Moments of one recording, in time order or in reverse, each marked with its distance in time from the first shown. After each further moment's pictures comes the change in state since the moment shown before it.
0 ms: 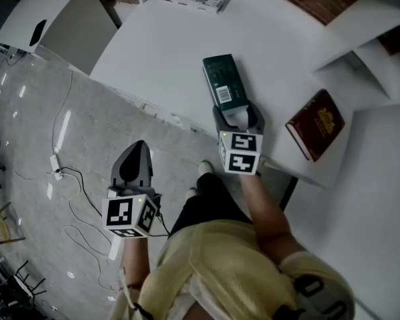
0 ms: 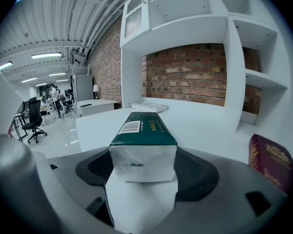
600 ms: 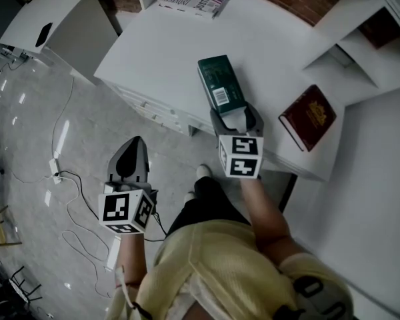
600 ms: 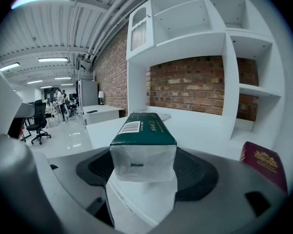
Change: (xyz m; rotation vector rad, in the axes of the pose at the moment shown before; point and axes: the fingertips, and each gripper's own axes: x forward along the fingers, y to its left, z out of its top) left arm -0.039 -0.006 0.012 0.042 -0.075 -0.012; right arm -0.059 0.015 0.019 -0.017 -0.080 0.030
